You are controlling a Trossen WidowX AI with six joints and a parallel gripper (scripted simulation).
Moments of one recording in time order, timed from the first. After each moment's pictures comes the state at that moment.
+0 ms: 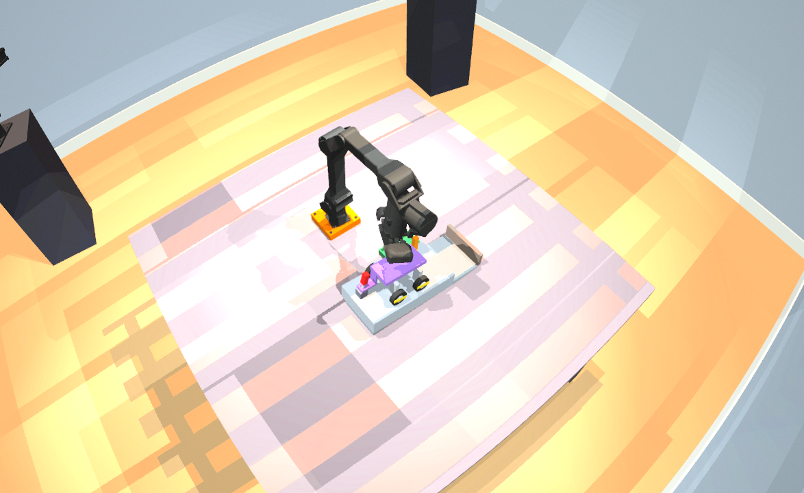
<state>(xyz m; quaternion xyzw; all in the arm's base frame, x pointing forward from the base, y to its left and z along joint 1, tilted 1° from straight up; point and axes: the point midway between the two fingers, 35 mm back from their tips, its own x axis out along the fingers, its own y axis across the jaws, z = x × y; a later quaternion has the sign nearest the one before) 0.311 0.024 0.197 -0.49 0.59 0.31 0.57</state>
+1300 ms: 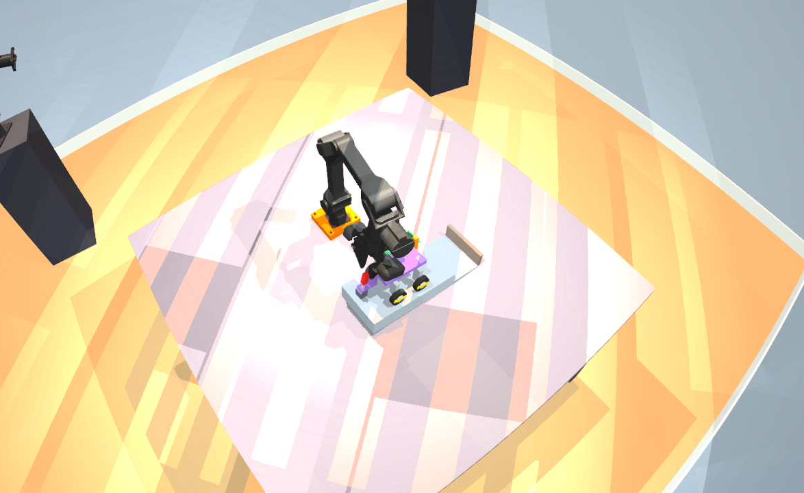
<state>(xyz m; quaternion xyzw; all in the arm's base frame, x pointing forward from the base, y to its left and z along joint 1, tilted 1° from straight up) 0.317 -0.044 0.183 -0.61 0.53 0.44 0.40</state>
